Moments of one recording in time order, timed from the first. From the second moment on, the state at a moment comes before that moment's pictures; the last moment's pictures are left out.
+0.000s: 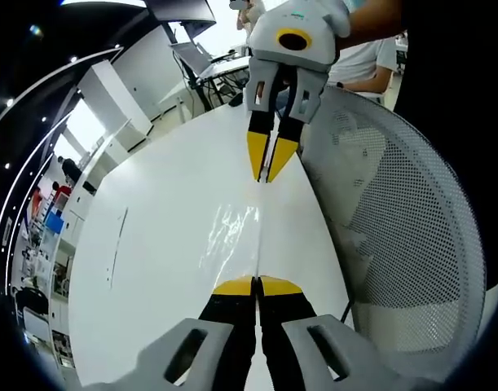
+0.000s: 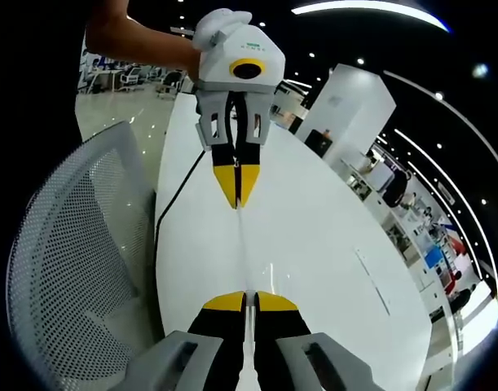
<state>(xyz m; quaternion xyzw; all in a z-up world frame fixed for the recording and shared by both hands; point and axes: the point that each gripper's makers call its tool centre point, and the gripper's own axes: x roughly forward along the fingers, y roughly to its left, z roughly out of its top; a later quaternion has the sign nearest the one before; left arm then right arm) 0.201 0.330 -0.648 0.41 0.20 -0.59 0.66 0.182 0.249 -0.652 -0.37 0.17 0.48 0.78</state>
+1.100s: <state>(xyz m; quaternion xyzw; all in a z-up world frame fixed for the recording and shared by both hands) 0.202 0.344 -0.650 0.41 0.21 -0.59 0.66 0.174 0.237 -0.660 -0.36 0.19 0.47 0.79</state>
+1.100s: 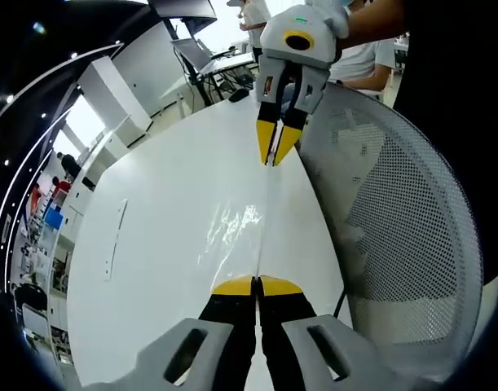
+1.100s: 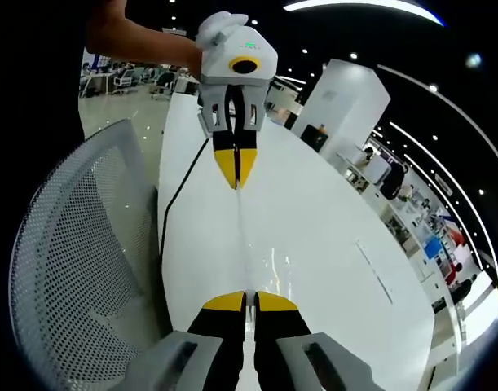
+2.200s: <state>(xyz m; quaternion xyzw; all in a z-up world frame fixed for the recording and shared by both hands) 0.190 0.339 -0.653 0.43 0.19 -0.62 0.63 0.172 0.230 -0.663 -0.34 0.21 0.46 0.79</state>
